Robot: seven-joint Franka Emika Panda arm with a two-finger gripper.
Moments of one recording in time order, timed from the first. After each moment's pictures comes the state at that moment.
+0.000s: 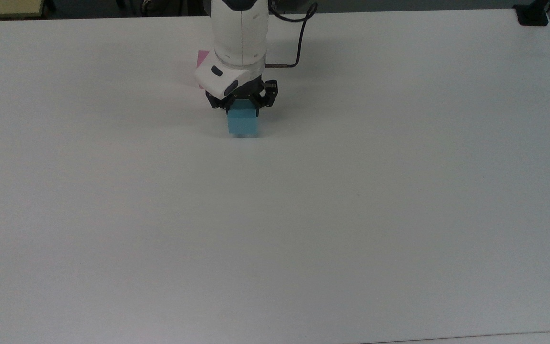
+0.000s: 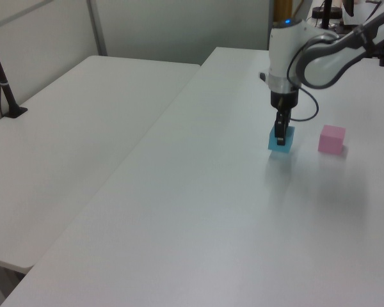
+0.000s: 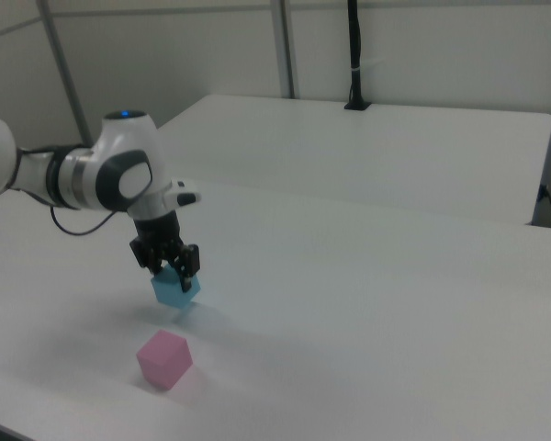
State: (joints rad) arm 0.14 0.13 -0.05 -2.08 -0.05 2.19 0.03
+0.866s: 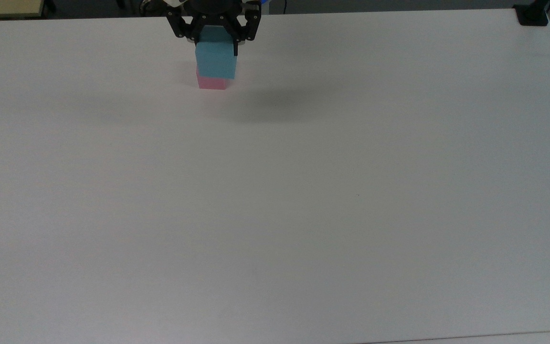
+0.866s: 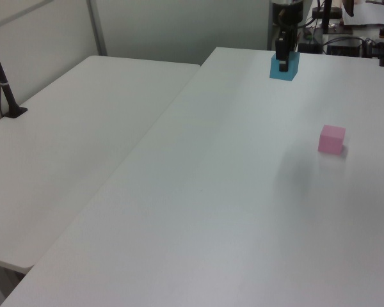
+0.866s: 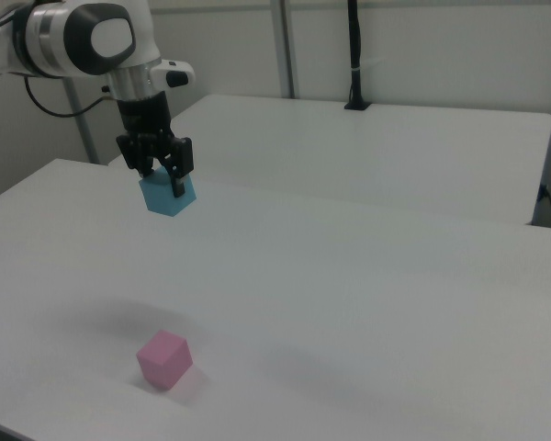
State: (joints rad) arm 0.10 0.07 -0.06 -1.62 -0.05 1.65 0.03
